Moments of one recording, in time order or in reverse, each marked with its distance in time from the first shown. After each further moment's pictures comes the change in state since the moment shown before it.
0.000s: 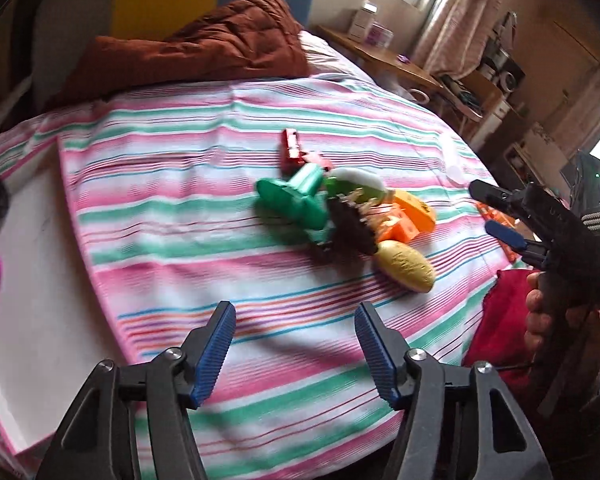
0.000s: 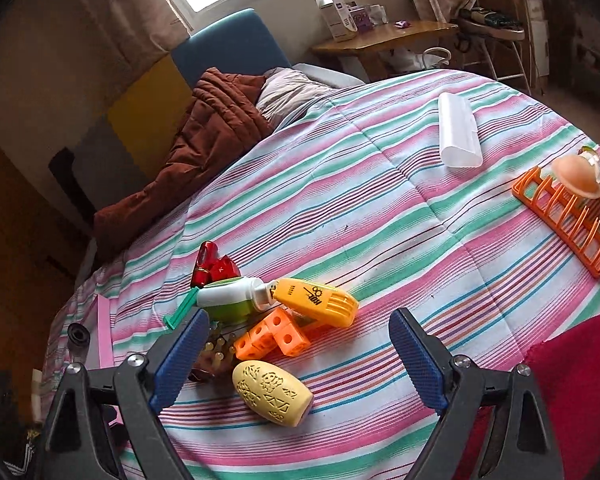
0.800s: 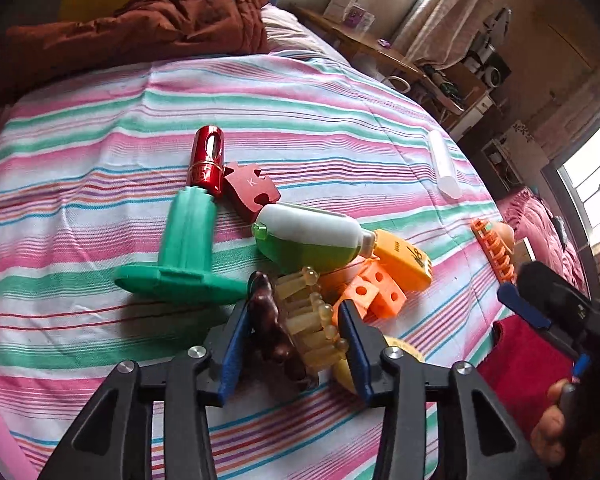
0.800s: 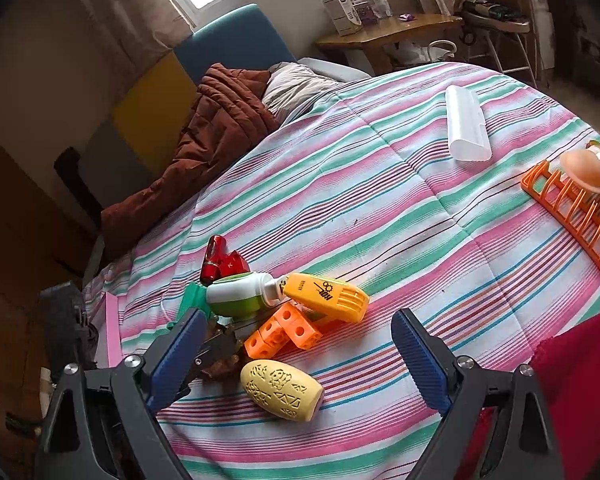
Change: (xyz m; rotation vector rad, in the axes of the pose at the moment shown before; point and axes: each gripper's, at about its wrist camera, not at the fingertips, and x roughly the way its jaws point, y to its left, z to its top) left arm 0.094 -0.030 0.059 0.004 0.058 -0.115; right arm 0.003 0.001 0.001 0.008 0.028 0.030
